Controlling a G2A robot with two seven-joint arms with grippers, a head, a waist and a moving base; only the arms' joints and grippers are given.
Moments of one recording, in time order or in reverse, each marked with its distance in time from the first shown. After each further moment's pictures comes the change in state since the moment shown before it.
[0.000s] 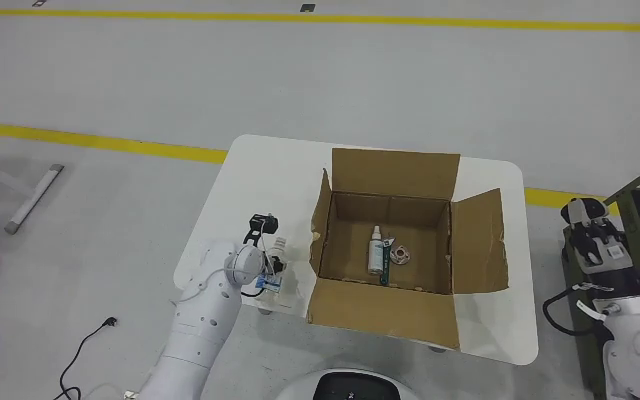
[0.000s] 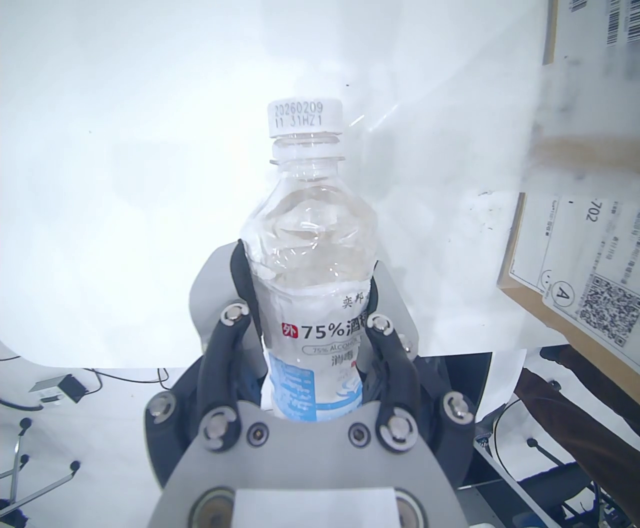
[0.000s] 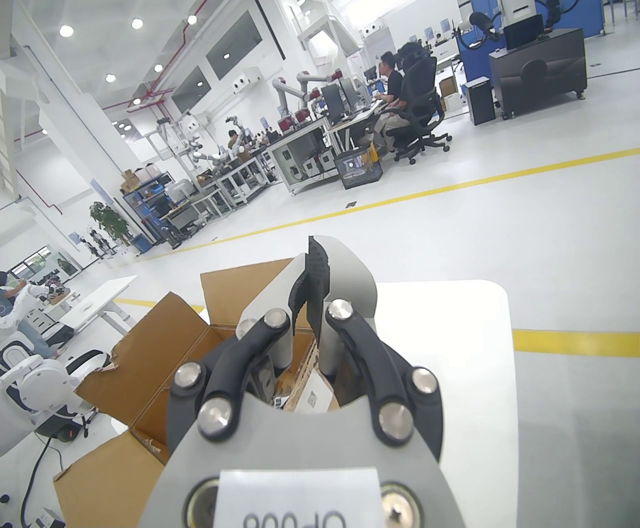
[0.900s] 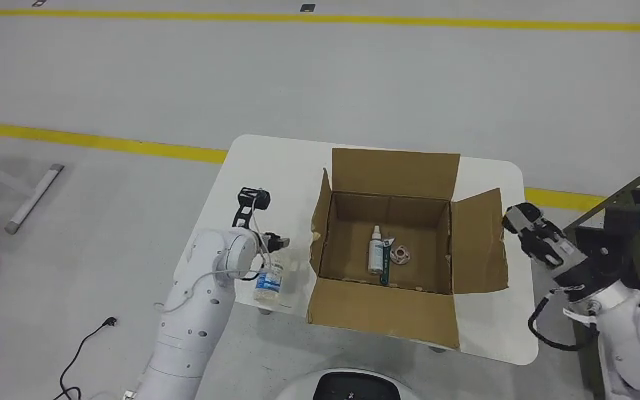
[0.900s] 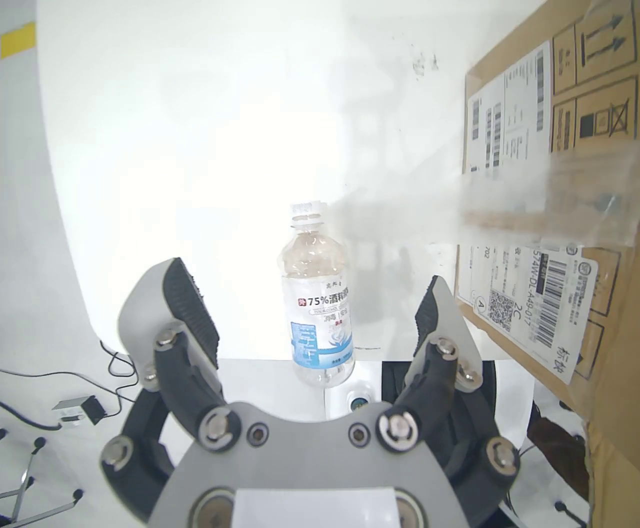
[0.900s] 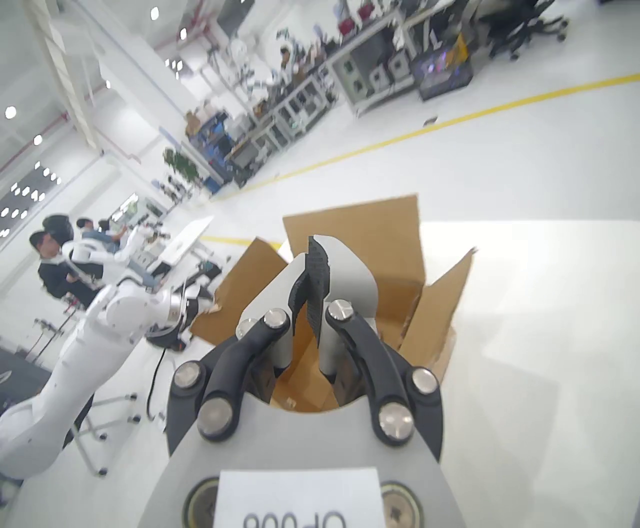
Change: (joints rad) left arm 0.067 0.028 -0.031 -0.365 0.074 0.116 -0.044; right arm 0.044 0.026 -0.079 -0.170 0.241 0.120 0.519
